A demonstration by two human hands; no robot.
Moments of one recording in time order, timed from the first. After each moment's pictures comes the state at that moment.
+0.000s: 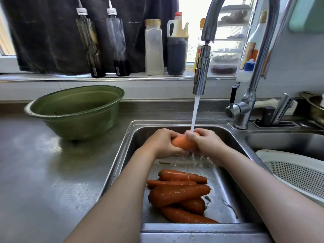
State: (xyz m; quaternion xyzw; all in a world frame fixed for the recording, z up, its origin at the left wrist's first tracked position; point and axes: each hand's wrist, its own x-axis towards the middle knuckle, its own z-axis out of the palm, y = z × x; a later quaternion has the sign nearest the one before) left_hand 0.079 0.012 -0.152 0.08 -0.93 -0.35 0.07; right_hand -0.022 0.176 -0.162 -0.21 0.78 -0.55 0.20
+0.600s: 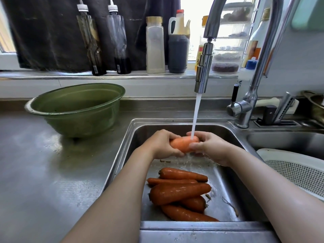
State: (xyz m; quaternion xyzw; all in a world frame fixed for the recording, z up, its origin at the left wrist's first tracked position) left_hand 0.081 0.005 -0.159 0.08 -0.93 -0.35 0.04; right_hand -0.020 0.190 -0.157 -0.28 0.74 -0.53 0.31
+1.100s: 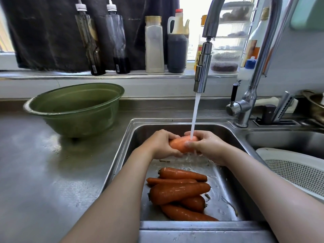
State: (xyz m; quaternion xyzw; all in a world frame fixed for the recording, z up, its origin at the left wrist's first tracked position) left_hand 0.082 0.007 -0.158 0.08 -0.93 -0.34 0.04; right_hand -0.022 0.183 -0.163 -0.26 0.77 -0.51 0.27
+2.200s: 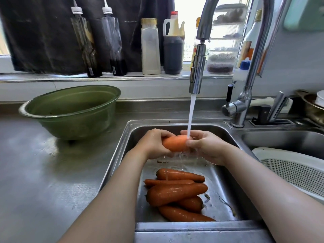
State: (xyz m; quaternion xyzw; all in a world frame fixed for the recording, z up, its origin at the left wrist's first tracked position) left_hand 0.084 -0.002 -0.159 0.09 -0.93 -0.34 0.09; right_hand -0.027 0.189 -0.160 -0.24 0.67 -0.60 0.37
